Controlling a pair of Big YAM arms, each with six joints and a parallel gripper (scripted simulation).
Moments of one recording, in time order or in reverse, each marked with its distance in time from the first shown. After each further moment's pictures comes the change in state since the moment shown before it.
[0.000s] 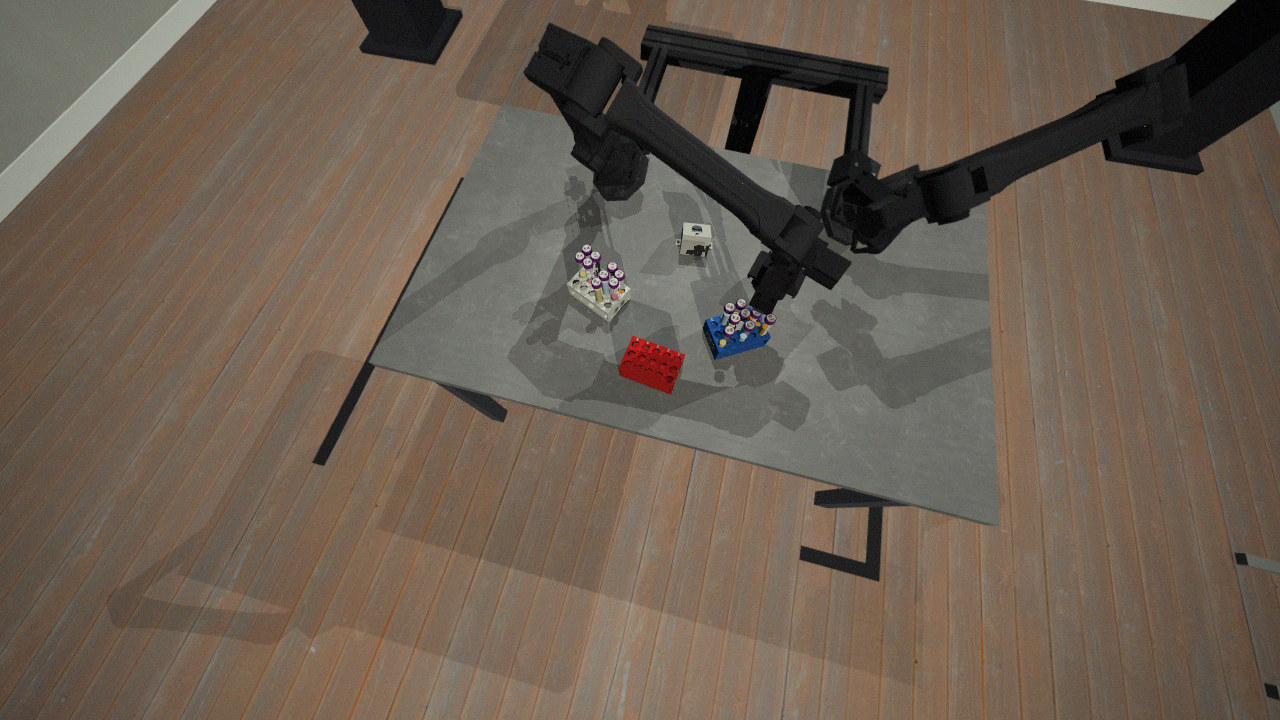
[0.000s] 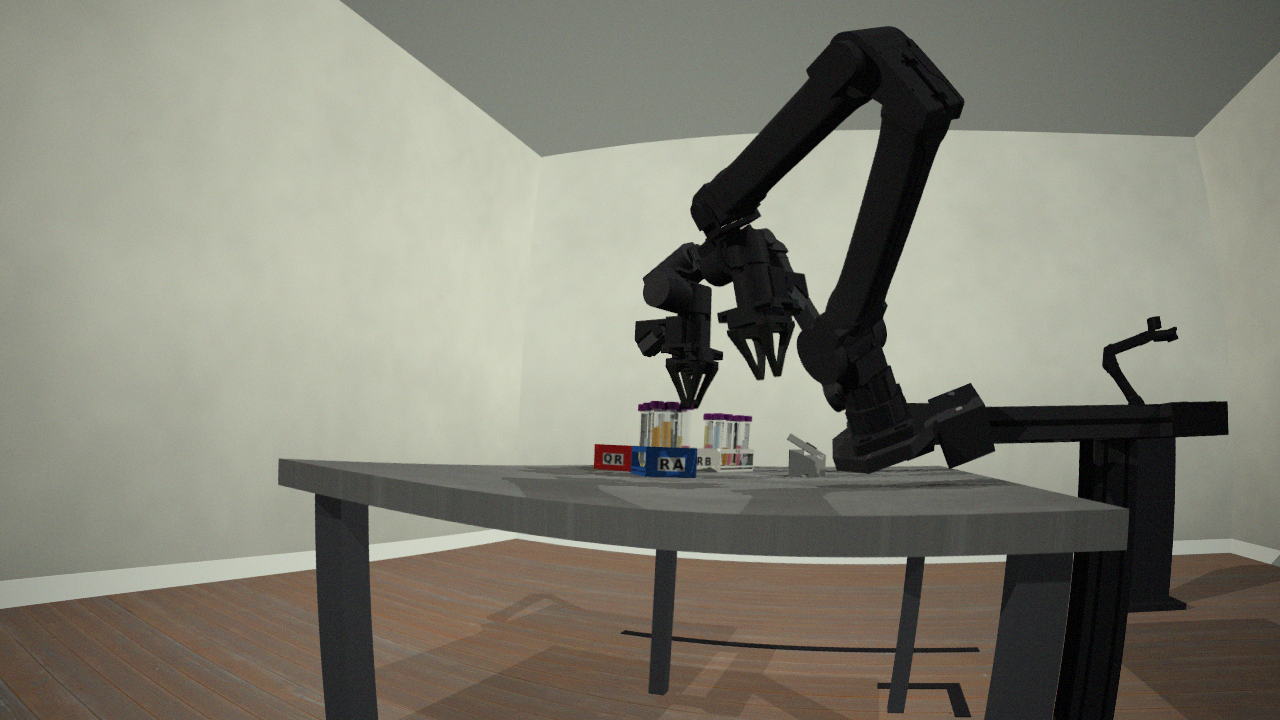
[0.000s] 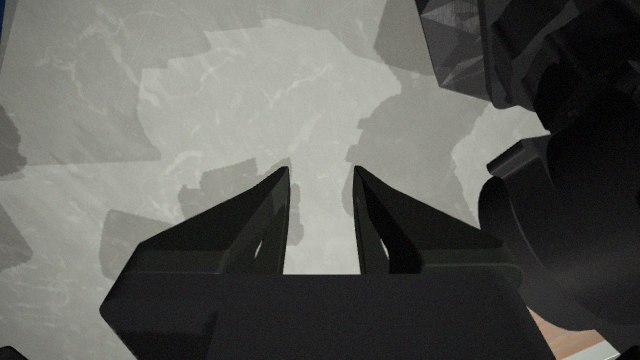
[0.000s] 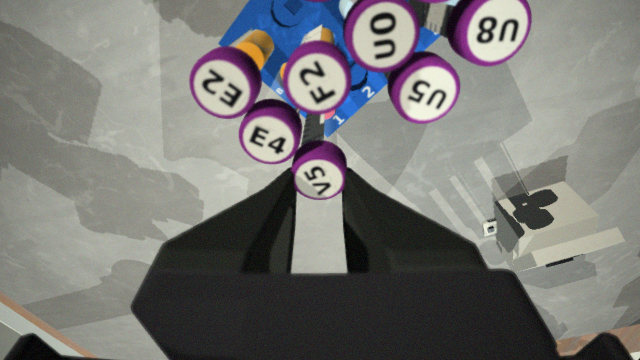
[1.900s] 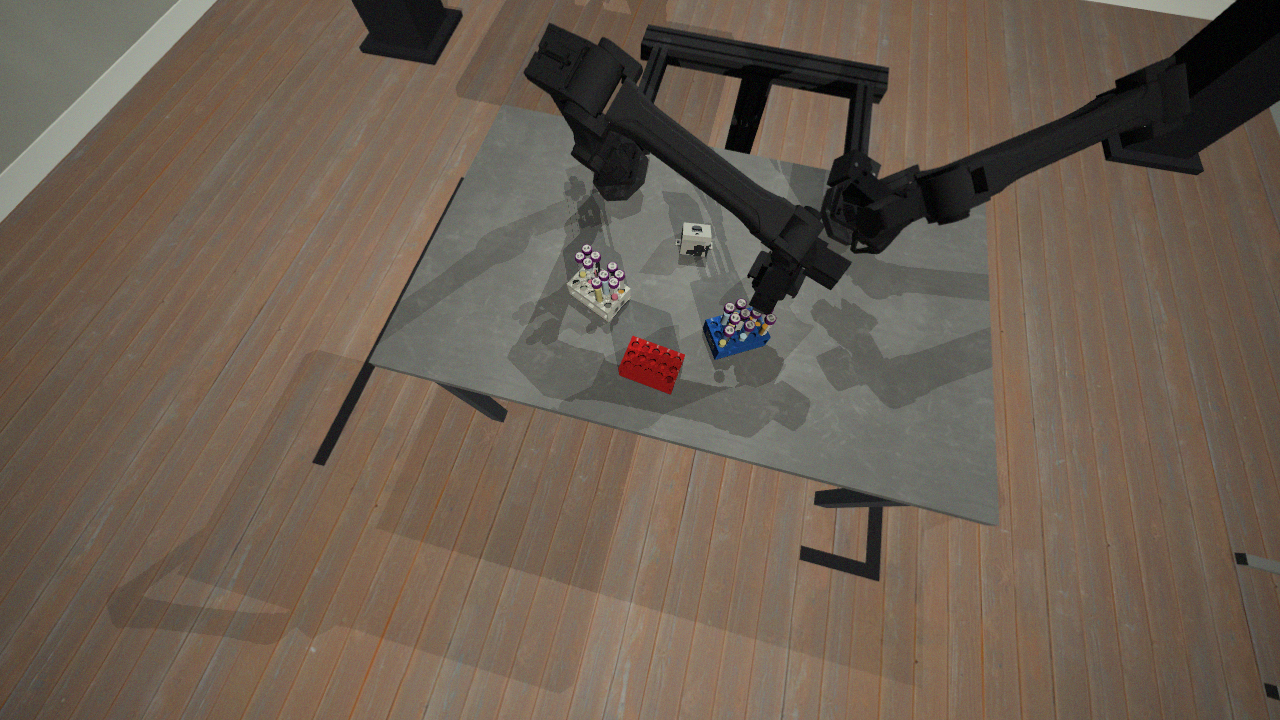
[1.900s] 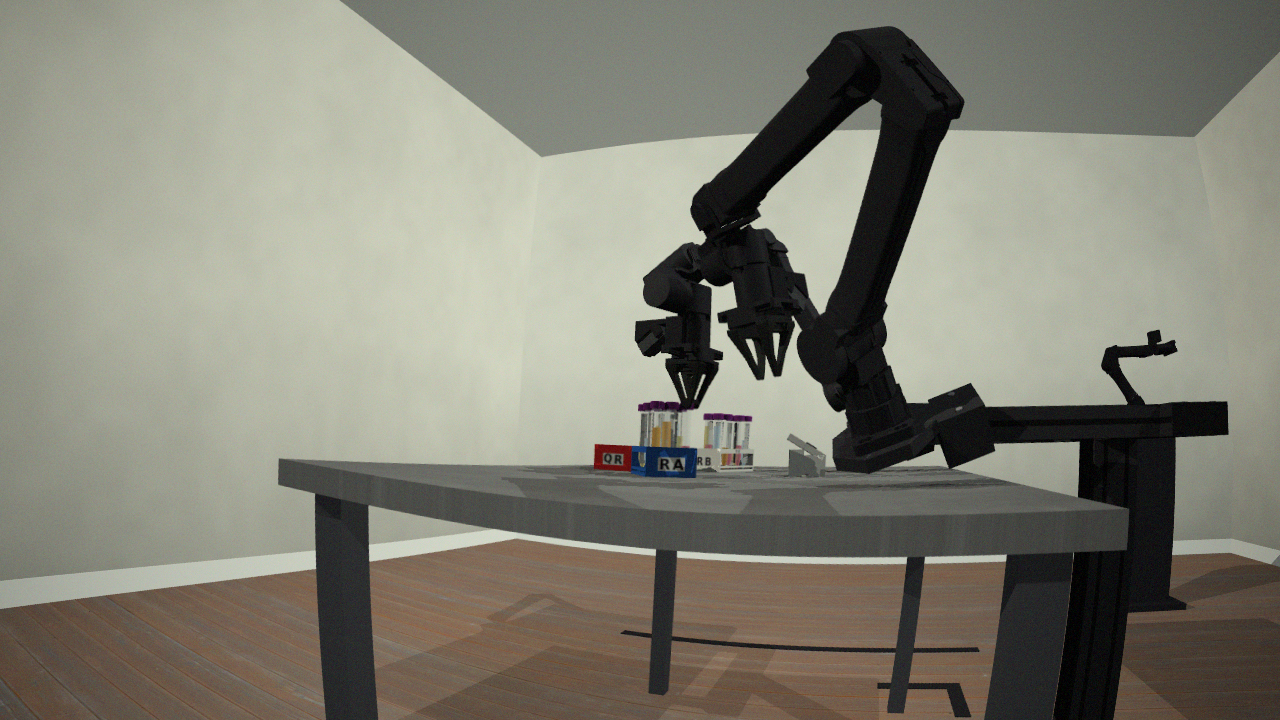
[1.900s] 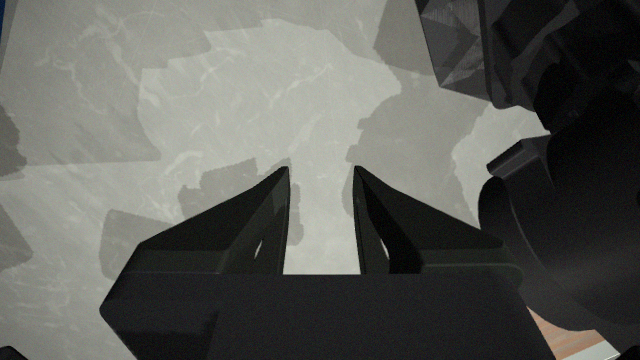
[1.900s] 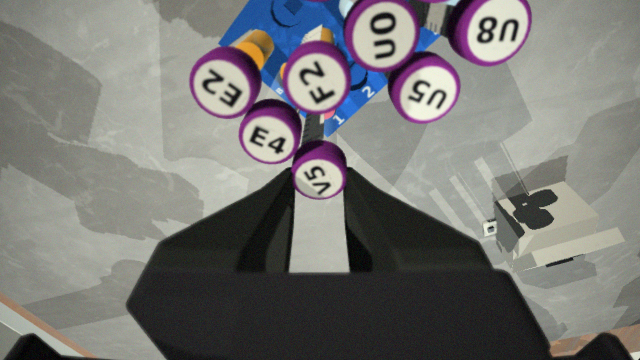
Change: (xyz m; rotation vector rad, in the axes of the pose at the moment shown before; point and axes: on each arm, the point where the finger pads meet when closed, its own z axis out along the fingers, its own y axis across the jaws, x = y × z) left arm 0.000 0.000 0.000 0.000 0.000 0.000; right arm 0.000 0.000 0.000 0.000 0.000 0.000
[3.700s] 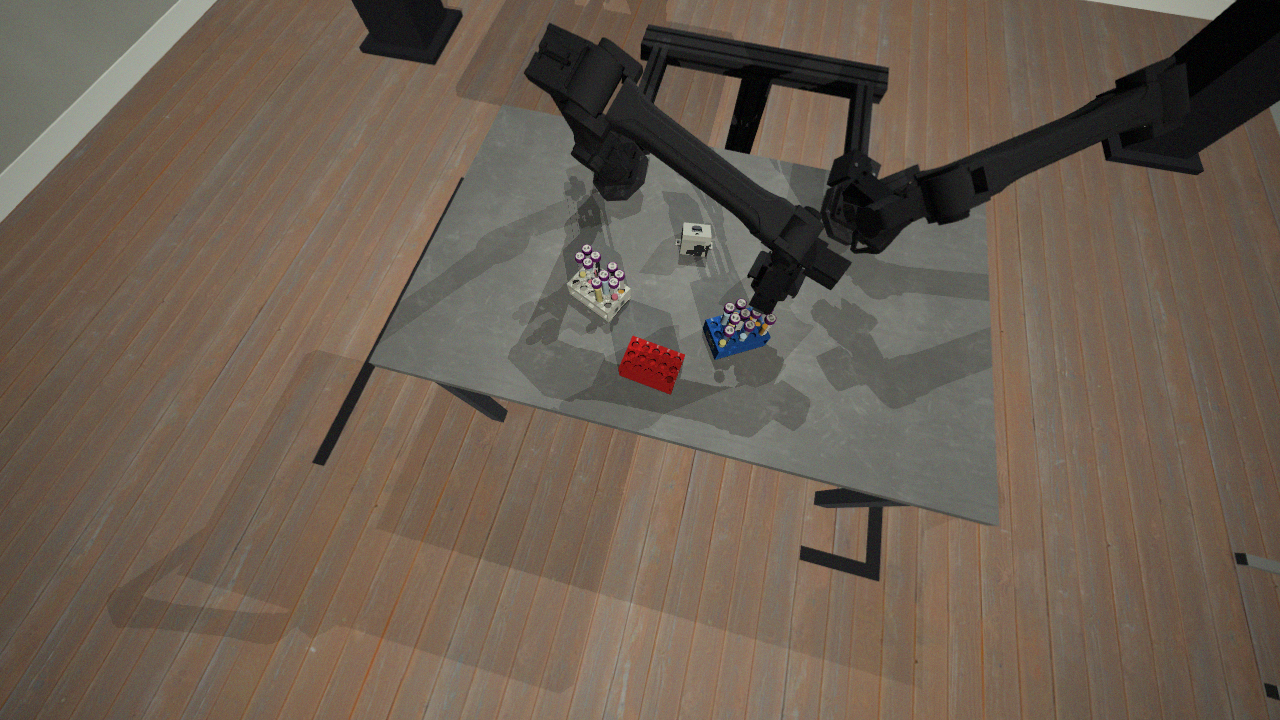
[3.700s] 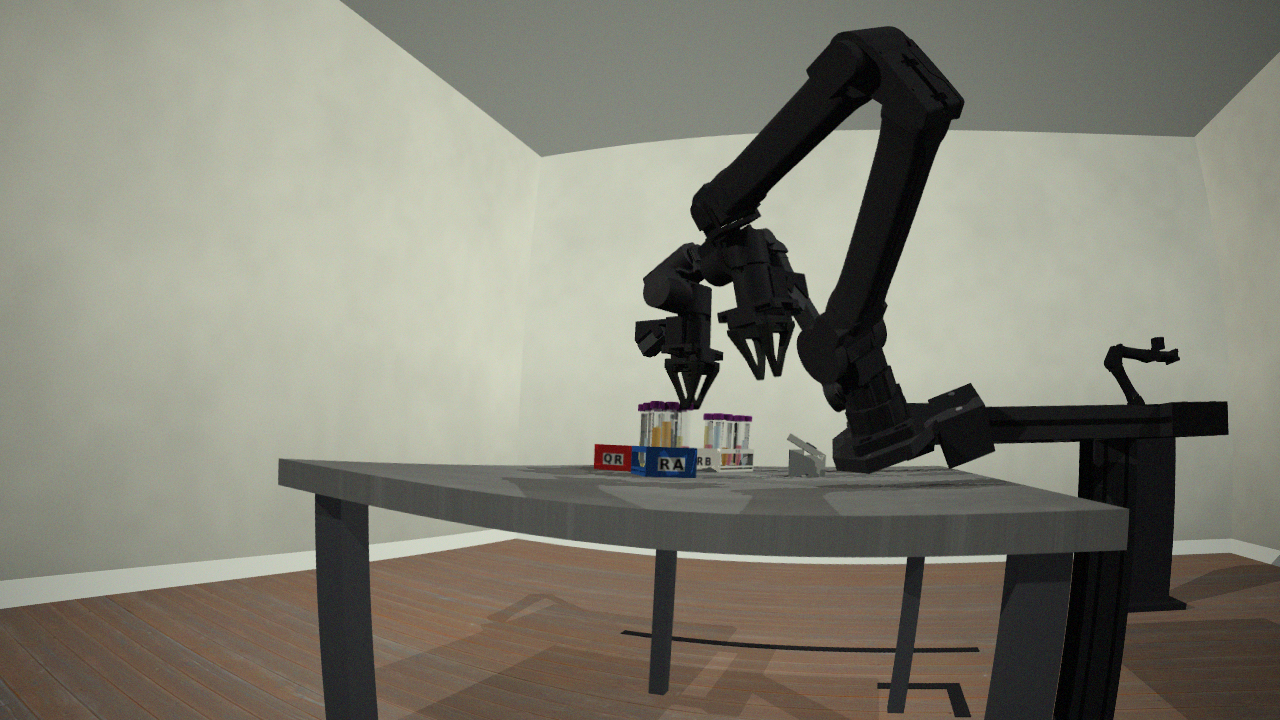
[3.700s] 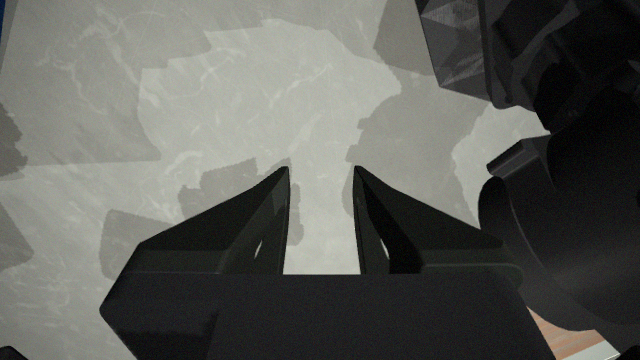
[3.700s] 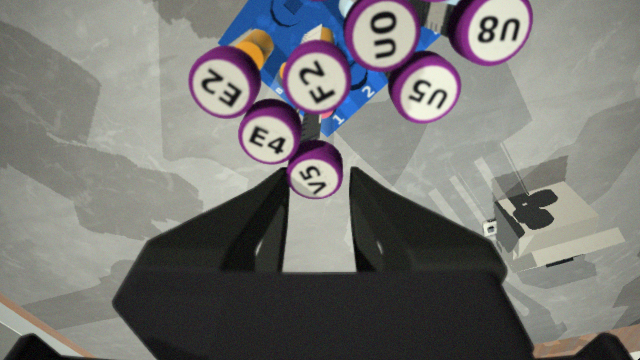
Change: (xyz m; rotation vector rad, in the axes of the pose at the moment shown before) left arm 0.000 0.000 0.000 0.000 0.000 0.000; right arm 0.000 0.000 0.001 0.001 0.000 -0.001
